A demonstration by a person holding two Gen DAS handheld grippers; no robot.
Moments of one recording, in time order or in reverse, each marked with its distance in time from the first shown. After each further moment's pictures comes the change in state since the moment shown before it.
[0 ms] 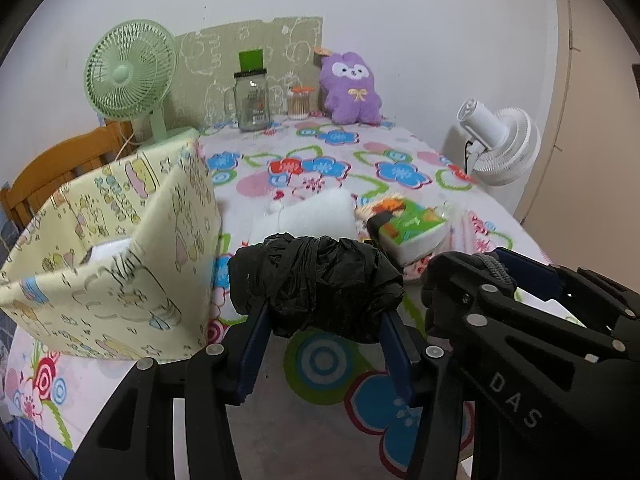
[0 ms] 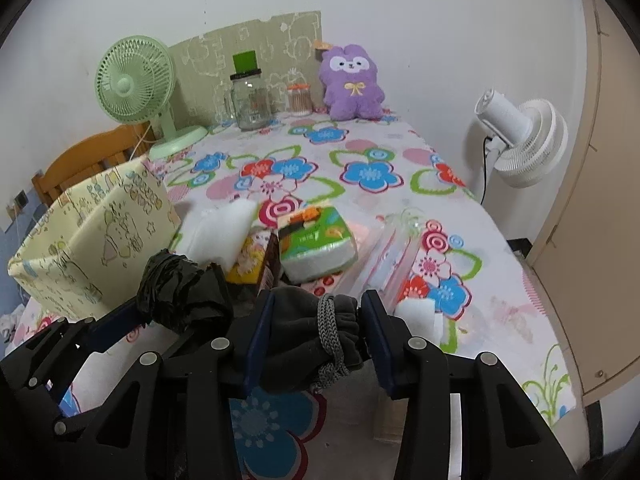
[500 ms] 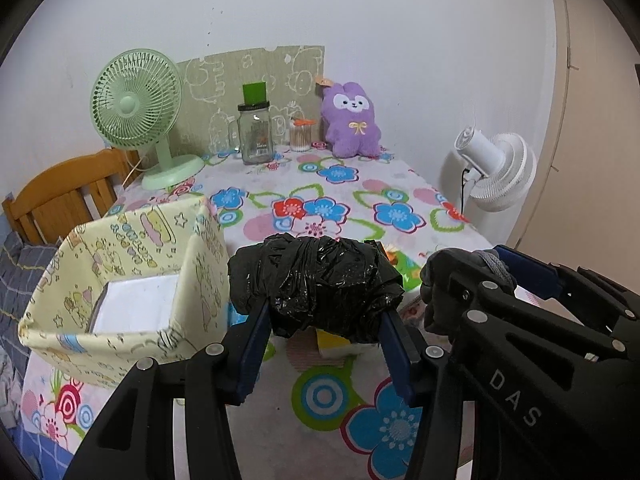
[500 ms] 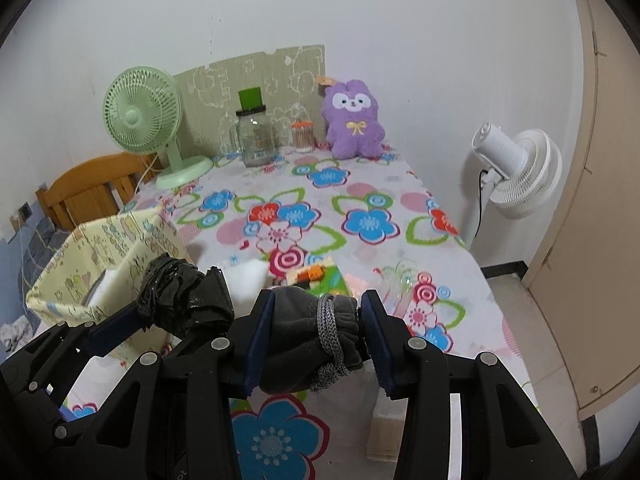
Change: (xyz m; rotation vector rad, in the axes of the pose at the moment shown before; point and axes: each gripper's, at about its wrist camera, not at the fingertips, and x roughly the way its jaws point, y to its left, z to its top) left arm -0.026 0.003 0.037 -0.010 -0.056 -0.002; right arm -0.031 0.004 0.038 -0.011 -0.075 -0.004
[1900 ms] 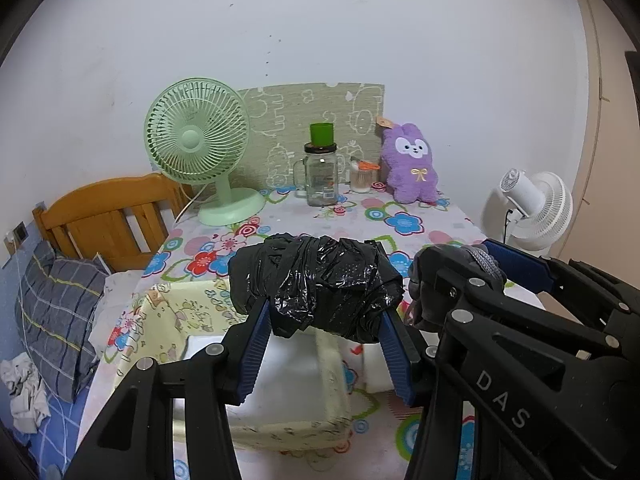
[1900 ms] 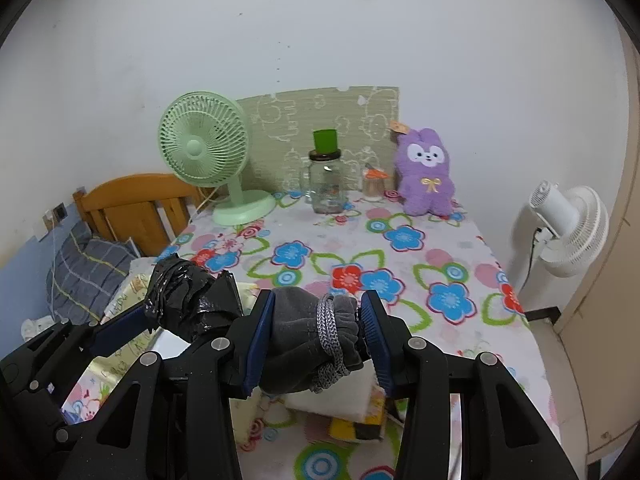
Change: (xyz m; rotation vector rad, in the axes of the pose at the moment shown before) left arm -0.024 0.084 0.052 -0.037 -0.067 0.114; right arm 0.002 0.087 0.070 -0.088 -0.073 0.141
